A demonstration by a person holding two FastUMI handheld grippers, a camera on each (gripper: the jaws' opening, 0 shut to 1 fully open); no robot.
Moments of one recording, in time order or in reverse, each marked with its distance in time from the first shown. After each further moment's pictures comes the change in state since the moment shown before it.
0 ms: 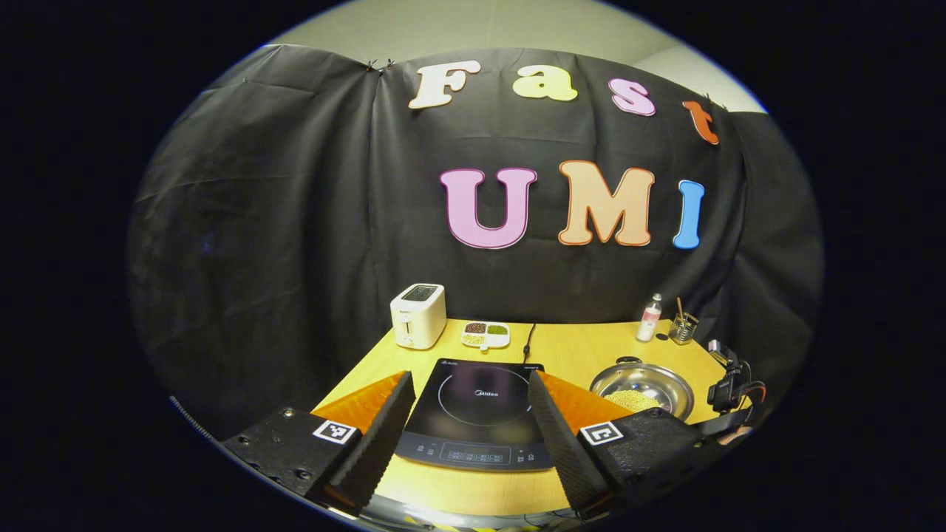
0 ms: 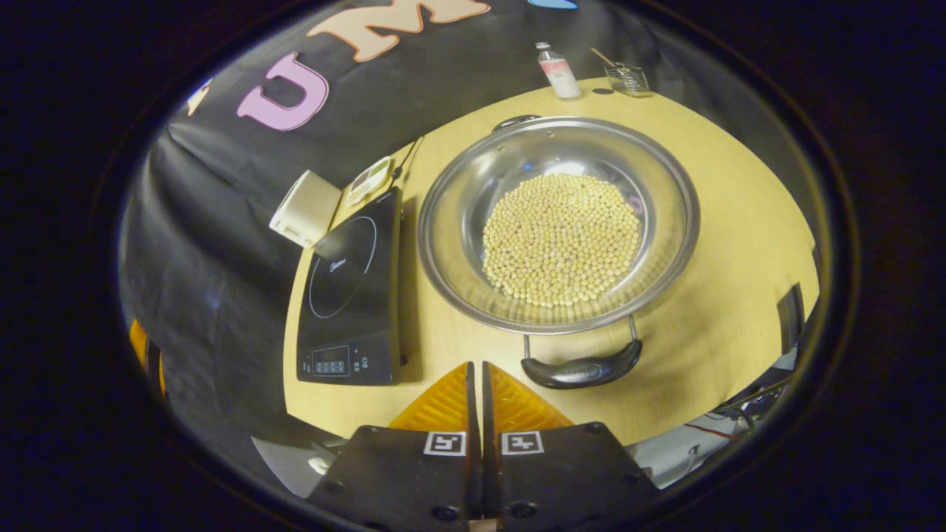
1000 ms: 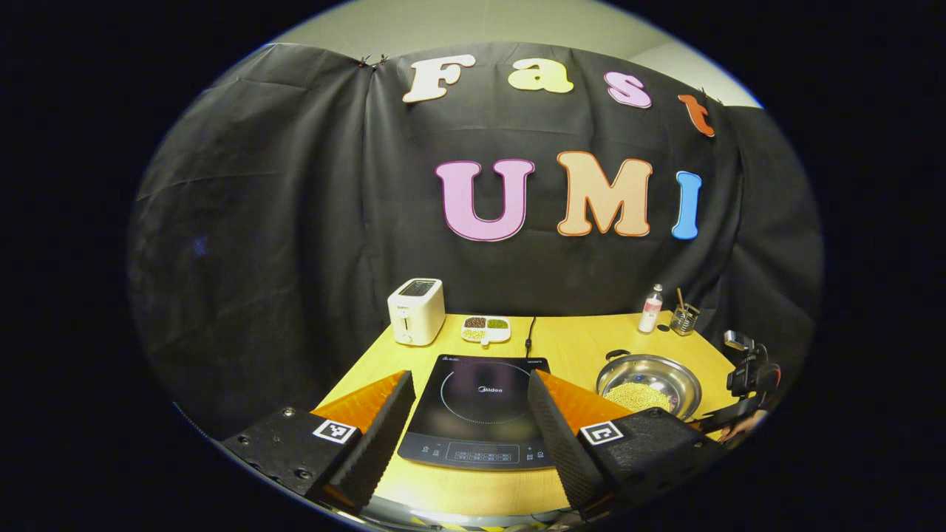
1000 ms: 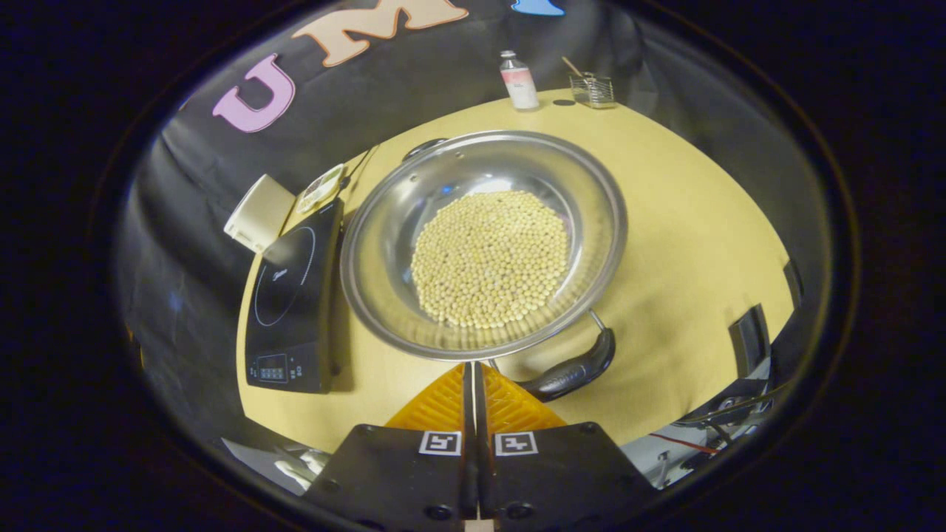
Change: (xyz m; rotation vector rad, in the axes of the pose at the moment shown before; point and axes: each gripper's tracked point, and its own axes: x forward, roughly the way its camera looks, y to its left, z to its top) left arm 0.014 0.001 -0.005 0.021 0.012 -0.032; right arm -0.009 -0.078 0.027 -0.017 -0.061 -0.181
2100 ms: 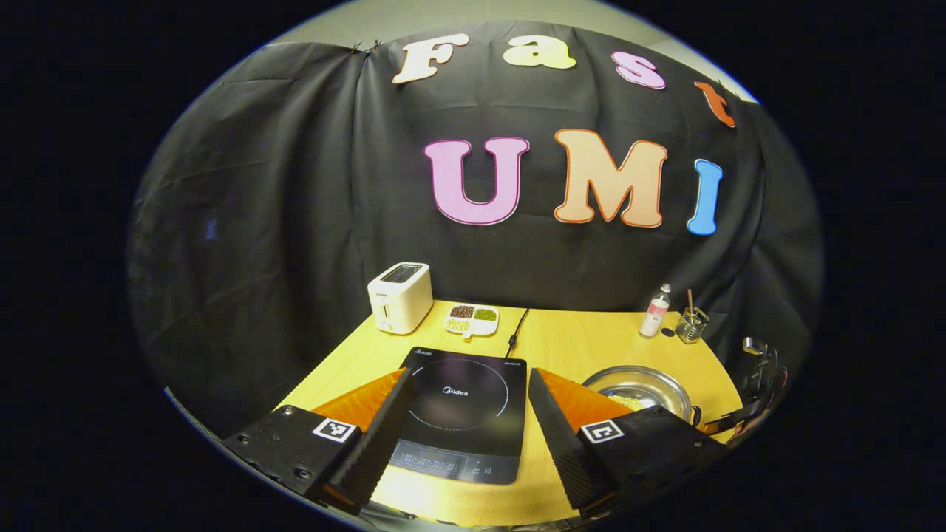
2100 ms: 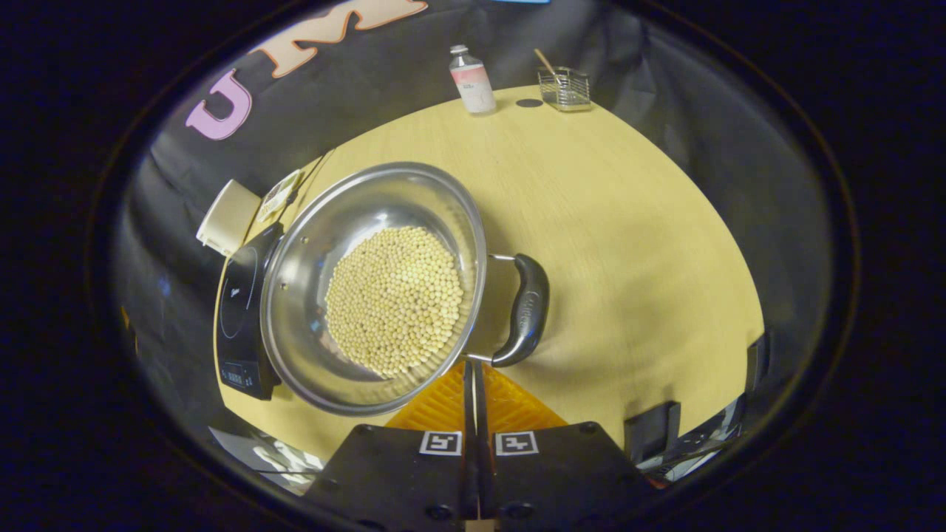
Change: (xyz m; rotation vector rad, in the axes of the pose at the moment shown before) left arm 0.054 -0.074 0.003 -0.050 0.104 0.092; right arm 0.020 -0.108 0.085 -0.069 0.094 -0.025
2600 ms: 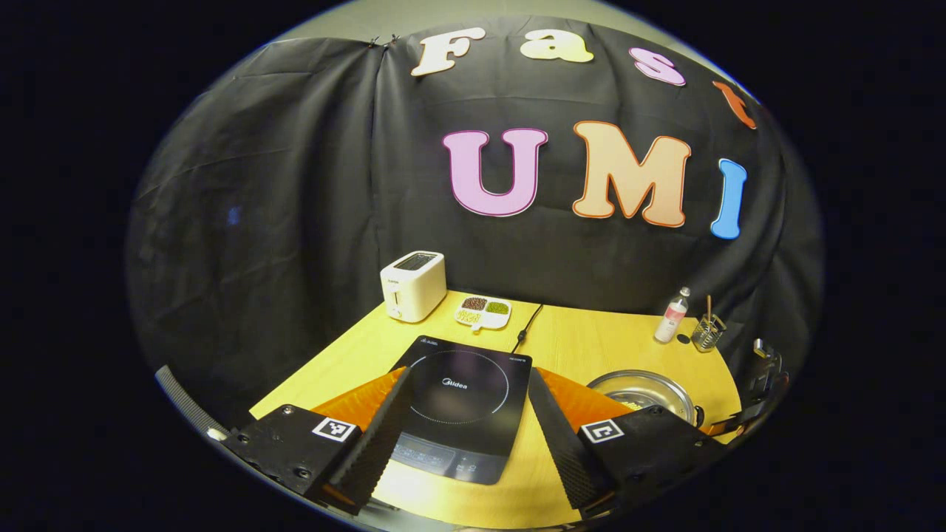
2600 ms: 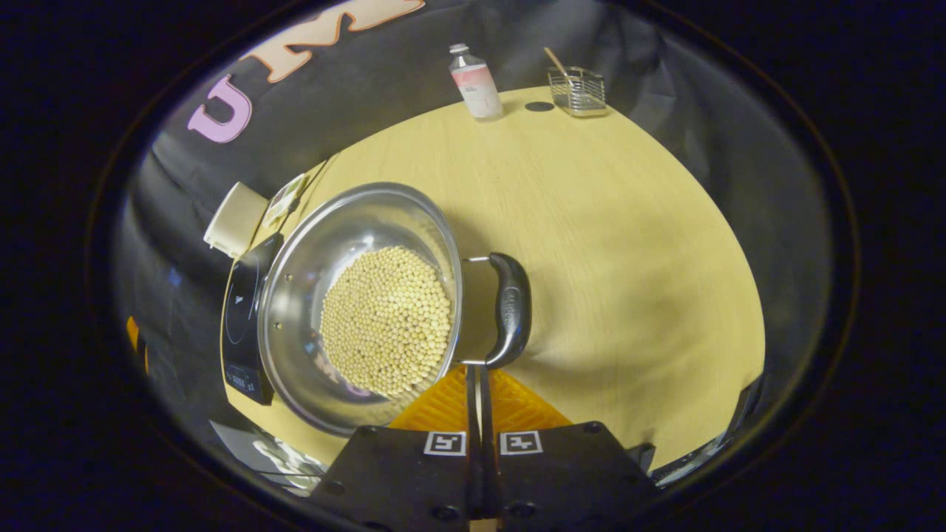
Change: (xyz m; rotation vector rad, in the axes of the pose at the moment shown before) left arm 0.008 -0.022 -0.013 -0.056 0.022 0.081; right arm 0.010 -0.013 0.036 -0.035 0.012 0.074
